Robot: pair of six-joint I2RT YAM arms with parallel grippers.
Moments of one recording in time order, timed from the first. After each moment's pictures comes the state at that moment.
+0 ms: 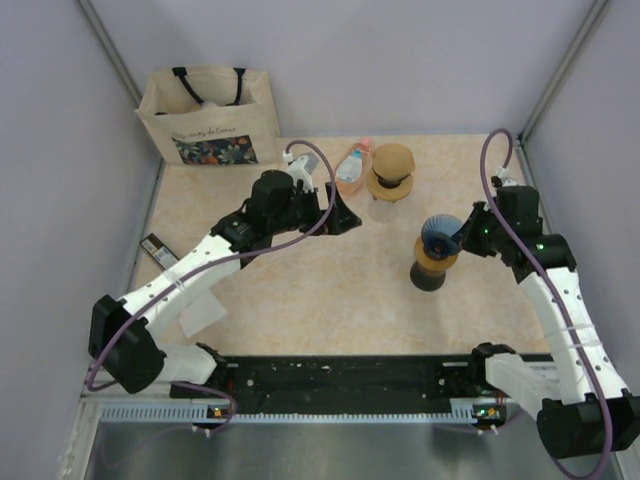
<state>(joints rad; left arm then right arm) -0.65 1.32 1.13 -0.22 0.28 -0.65 0.12 0.96 1.05 -0.83 -0.08 0.45</state>
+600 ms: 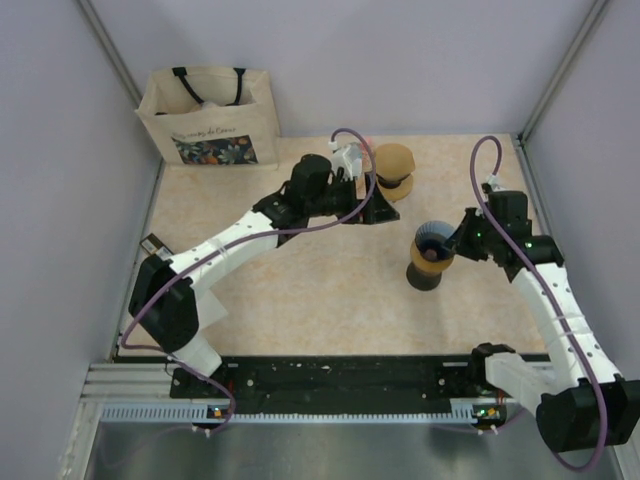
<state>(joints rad) -0.71 1.60 1.33 -0.08 0.44 -0.70 0.11 0.99 0.95 -0.76 -0.12 0.46</state>
